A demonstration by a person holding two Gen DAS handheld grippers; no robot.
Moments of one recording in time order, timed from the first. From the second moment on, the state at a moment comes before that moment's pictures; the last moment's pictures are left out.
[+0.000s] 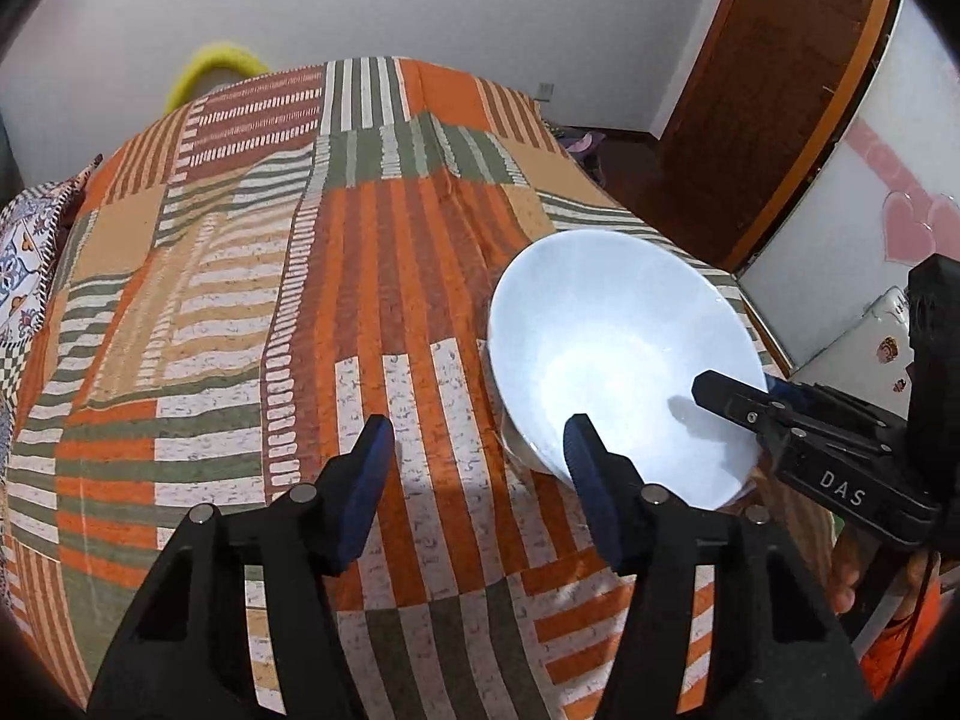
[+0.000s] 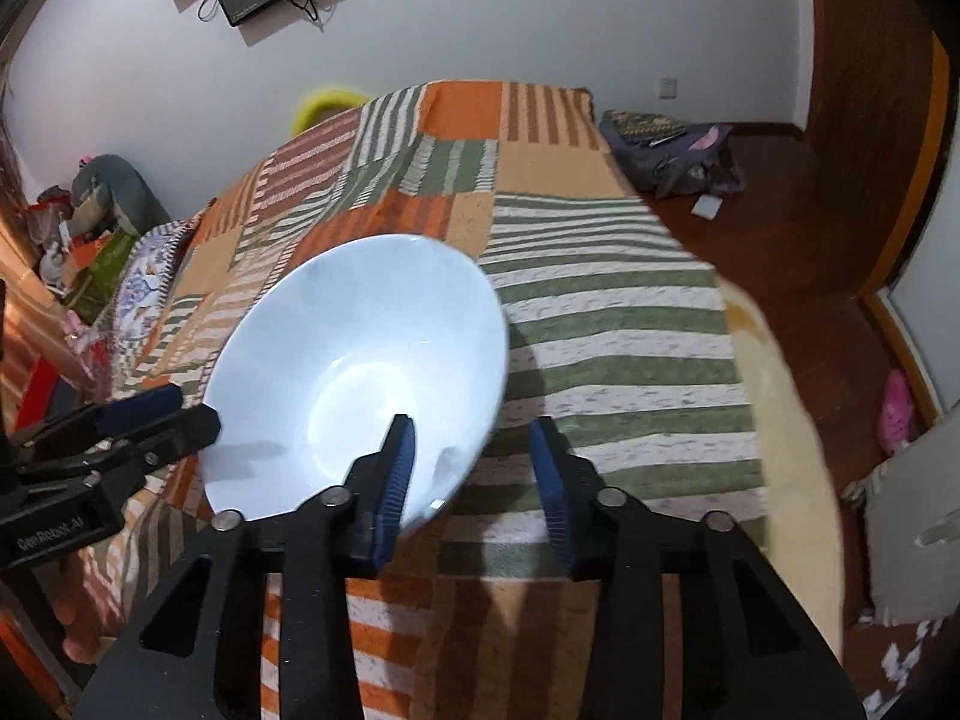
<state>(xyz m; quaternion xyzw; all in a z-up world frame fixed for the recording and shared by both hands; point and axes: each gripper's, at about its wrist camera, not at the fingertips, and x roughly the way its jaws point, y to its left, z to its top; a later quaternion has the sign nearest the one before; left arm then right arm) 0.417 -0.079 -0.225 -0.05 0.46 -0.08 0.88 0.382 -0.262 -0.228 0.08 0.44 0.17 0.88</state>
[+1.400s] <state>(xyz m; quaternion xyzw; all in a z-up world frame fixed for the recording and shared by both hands) 0.333 -0.080 -0.171 -0.03 0.45 -0.11 0.88 0.310 -0.230 -0.172 0.06 0.41 0.20 0.89</state>
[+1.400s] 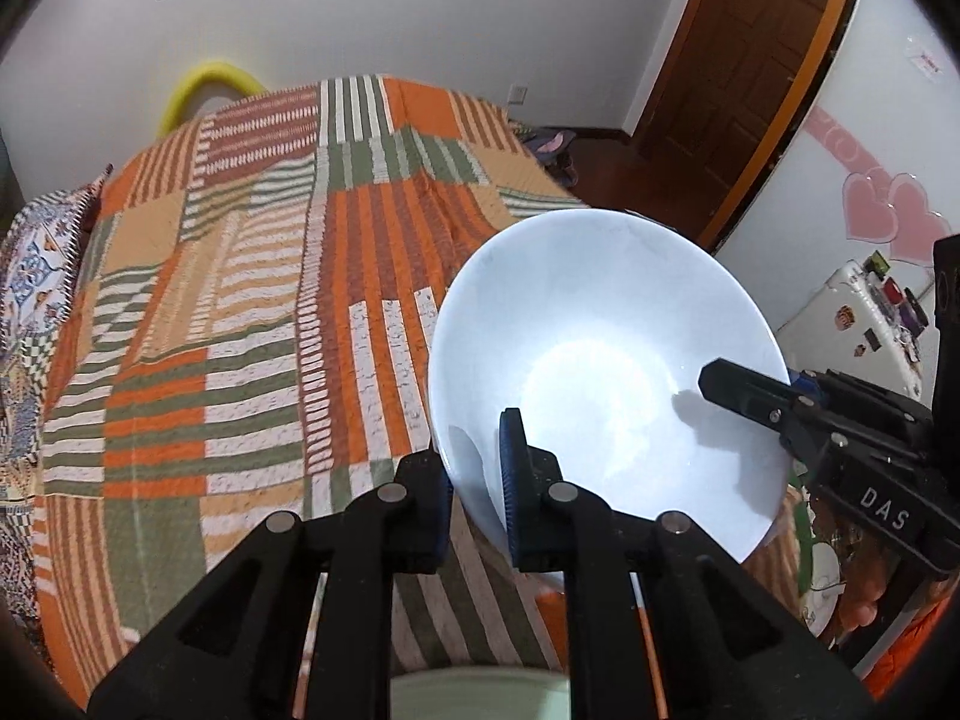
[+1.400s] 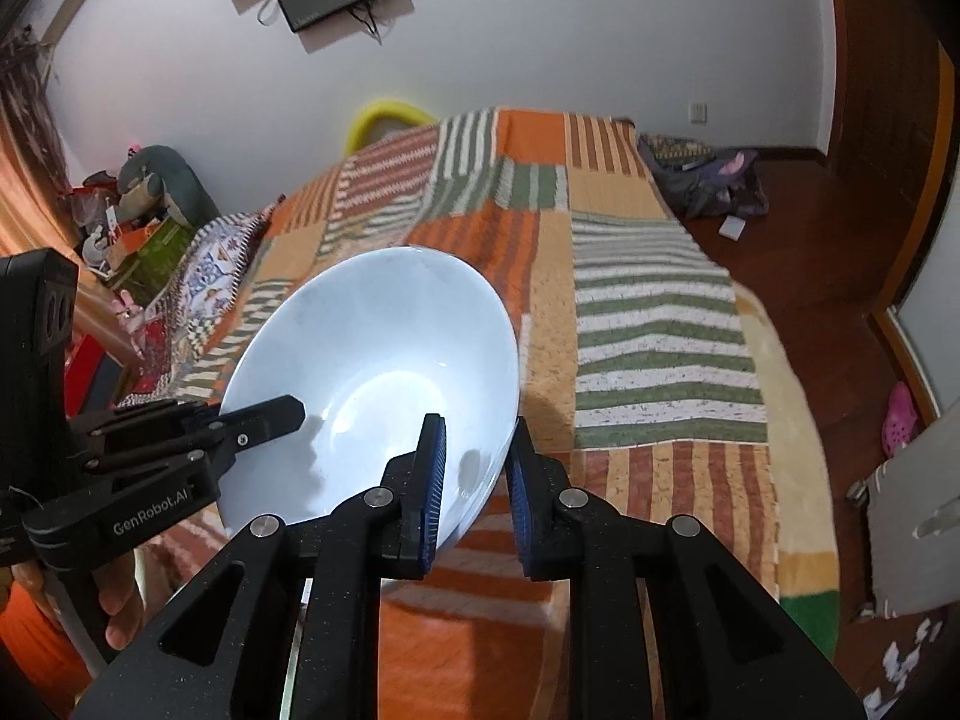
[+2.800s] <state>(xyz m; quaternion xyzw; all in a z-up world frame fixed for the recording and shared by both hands) 0.072 0.095 -0.098 -0.09 0.37 0.01 0.92 0.168 -0.067 -0.135 0.03 0.35 0.34 0.87</state>
